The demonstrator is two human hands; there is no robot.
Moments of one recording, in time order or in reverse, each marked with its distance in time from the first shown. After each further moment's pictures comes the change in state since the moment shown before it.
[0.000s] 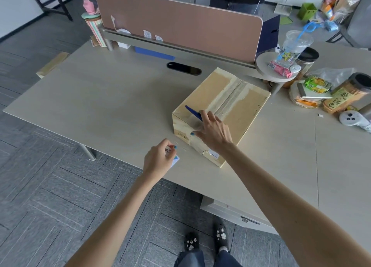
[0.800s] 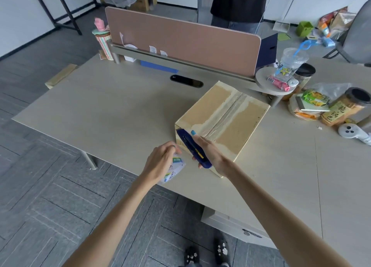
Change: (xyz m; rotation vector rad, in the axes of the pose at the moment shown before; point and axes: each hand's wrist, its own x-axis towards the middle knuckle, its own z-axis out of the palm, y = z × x) left_hand 0.002 0.026 -0.039 -0.367 -0.167 -0.056; right_hand -0.037 -0.043 -0.038 1.135 -0.432 0.405
